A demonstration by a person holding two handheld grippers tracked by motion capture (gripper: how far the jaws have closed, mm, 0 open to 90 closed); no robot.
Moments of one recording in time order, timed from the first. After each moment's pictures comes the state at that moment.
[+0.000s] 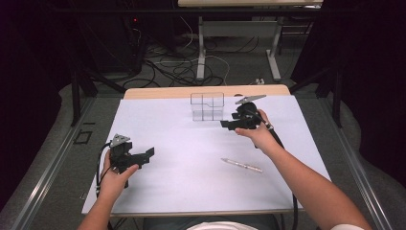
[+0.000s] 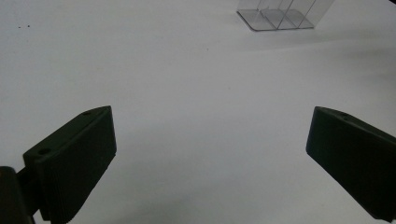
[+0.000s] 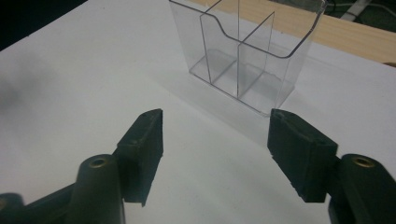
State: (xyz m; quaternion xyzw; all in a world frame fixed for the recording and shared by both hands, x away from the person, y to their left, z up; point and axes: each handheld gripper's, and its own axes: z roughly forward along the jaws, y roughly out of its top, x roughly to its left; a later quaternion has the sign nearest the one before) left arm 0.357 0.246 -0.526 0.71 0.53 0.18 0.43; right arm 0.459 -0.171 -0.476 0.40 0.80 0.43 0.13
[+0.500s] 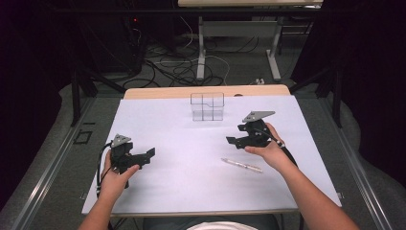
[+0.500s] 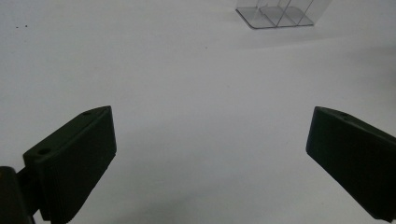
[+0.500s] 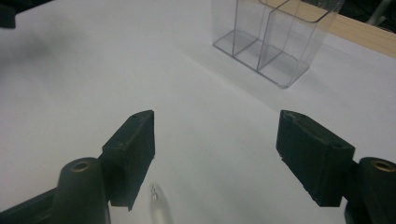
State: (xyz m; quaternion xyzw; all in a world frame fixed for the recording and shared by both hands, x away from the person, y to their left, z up) left arm 0.356 0.245 -0.526 0.72 0.52 0.18 0.42; right arm 0.408 -0.191 -0.486 0.34 0.82 0.43 0.14
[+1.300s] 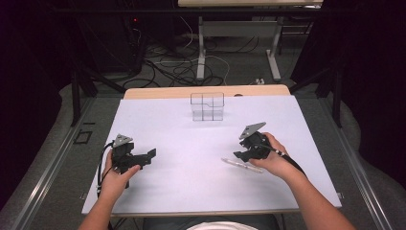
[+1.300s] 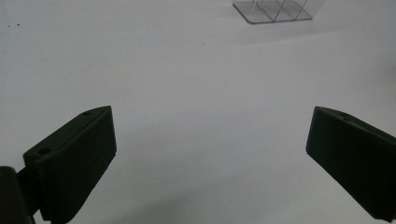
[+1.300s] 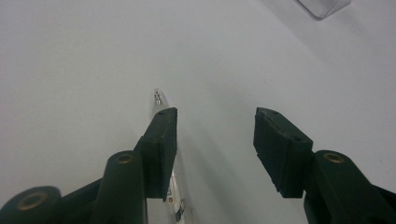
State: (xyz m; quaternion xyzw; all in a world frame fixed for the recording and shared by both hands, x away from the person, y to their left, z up) left arm 0.357 0.243 -0.527 0.73 0.52 0.18 0.42; right arm 0.388 -0.191 -0.506 0.28 0.90 0.30 0.14
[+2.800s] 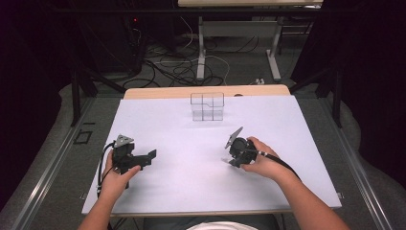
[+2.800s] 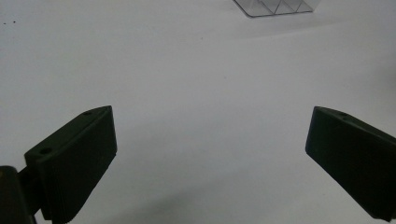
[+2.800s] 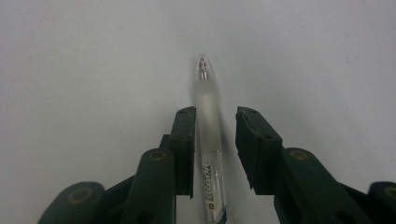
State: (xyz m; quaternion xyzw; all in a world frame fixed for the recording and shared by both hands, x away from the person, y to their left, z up) left arm 0.357 0.240 -0.529 0.73 0.51 0.18 0.41; right arm 0.393 -0.155 -0.527 0.23 0.95 0.19 0.08
